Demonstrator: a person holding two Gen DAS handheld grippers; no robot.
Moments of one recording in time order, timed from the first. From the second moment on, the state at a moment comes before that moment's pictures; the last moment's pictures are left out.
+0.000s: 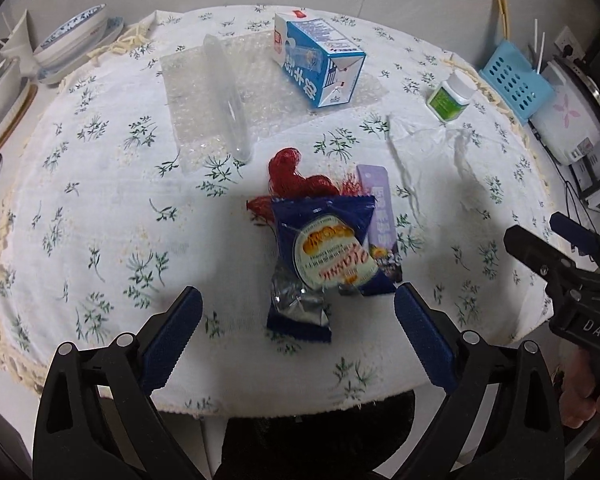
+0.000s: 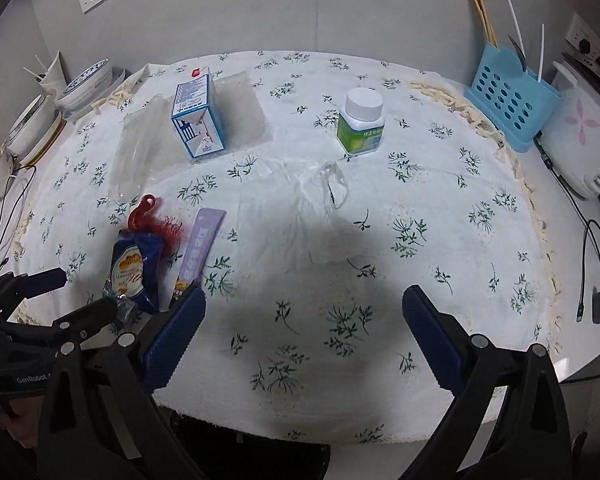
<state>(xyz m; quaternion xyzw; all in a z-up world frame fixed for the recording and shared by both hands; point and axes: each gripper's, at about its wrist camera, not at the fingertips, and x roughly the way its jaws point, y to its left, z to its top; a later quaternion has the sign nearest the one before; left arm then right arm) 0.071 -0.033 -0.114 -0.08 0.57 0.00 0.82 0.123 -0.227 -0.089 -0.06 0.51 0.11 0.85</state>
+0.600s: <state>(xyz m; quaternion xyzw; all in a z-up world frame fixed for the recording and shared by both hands) 0.111 -0.034 -0.145 -0.07 0.61 -0.02 0.79 0.217 -0.190 -0.140 -0.04 0.57 0.10 0.81</state>
